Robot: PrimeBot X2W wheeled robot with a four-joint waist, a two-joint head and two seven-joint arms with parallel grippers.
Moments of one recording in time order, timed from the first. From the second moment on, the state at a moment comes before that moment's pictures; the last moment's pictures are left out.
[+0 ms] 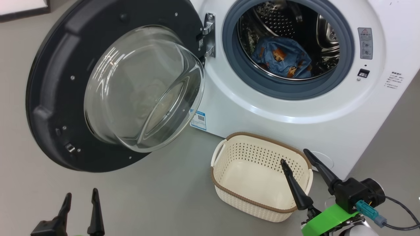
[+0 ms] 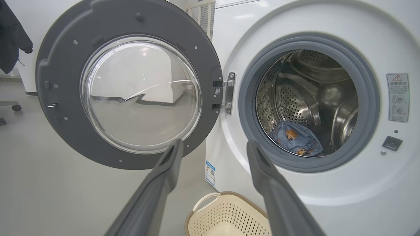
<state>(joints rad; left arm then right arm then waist) 0.00 0.04 0.07 0.25 -0.18 -0.02 -0.26 -0.09 -0.15 0.19 0.13 0.14 0.12 -0.26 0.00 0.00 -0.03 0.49</state>
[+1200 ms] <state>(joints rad) -0.28 0.11 0.62 0.50 -0.88 -0.10 -0.12 -0.13 -0.15 0.21 0.16 0.14 0.12 -0.26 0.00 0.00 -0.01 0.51</state>
